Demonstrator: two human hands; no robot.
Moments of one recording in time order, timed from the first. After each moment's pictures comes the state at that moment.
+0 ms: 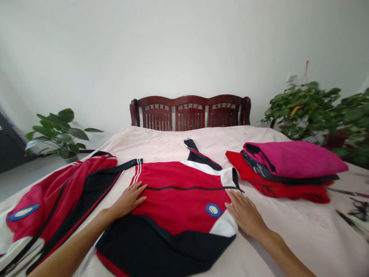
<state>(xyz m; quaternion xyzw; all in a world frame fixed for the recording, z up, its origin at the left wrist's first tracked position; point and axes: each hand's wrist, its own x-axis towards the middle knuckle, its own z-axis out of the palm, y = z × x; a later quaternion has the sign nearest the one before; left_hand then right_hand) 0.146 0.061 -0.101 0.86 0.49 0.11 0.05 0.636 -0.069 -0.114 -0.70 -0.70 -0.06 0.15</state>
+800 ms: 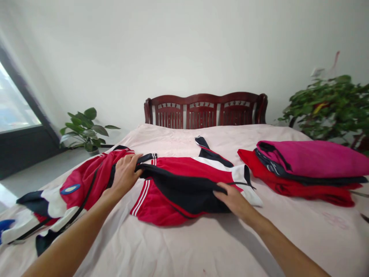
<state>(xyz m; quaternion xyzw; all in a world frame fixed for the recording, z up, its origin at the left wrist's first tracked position) 0.130 0.011 0.015 0.74 0.59 0.32 -0.10 0.531 -0.074 -0.028 -0.56 -0.69 0.30 0.35</state>
